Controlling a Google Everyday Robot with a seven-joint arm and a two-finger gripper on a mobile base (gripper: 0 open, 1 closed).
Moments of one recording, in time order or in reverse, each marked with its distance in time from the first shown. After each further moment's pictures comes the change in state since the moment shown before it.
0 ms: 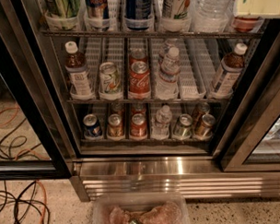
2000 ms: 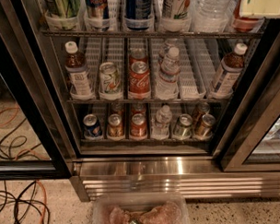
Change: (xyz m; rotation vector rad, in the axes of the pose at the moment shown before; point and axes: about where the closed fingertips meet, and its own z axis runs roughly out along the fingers) arm 0.000 0.000 0.000 0.000 0.000 0.000
